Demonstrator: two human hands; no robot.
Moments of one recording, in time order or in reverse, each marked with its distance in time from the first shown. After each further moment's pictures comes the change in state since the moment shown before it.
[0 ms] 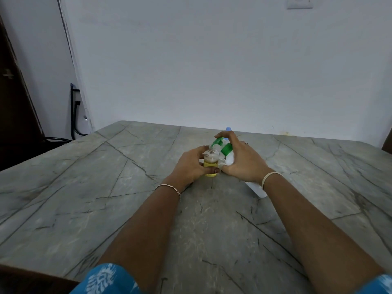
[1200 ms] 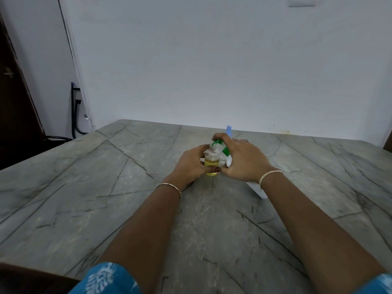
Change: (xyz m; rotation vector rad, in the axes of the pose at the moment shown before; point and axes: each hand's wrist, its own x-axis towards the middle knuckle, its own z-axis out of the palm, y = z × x) left_hand -0.002 0.003 0.000 0.002 0.010 0.019; right_hand 0.003 0.000 0.001 -0.359 -0.021 -0.072
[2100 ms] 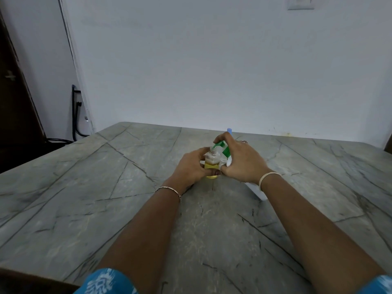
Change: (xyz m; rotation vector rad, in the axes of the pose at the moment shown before) left_hand 0.001 -0.001 0.001 -0.006 -0.001 -0.007; right_hand 0.002 -0.006 -0.003 0.178 0.004 0.051
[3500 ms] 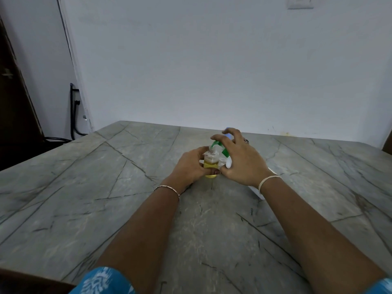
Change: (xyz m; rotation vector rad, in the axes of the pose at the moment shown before) left_hand 0.001 -0.001 0.000 -0.018 0.001 -0.024; right_hand -0.005 0.002 0.003 -0.171 0.068 -0.064
